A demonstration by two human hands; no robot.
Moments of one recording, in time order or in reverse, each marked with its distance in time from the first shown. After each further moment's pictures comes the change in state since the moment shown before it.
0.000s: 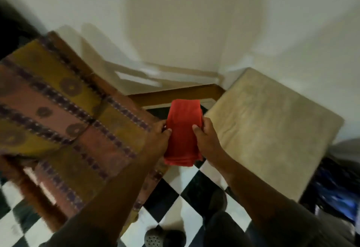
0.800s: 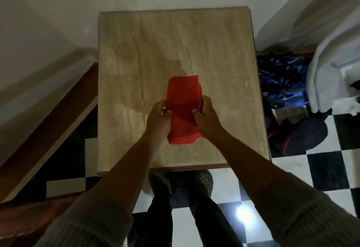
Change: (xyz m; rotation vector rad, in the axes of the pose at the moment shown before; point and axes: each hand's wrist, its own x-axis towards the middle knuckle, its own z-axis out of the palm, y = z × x) left_hand 0.225 -0.038 0.423 0.328 -0.616 0.088; right_hand 0.148 0.286 -0.265 0.063 0.656 0.394
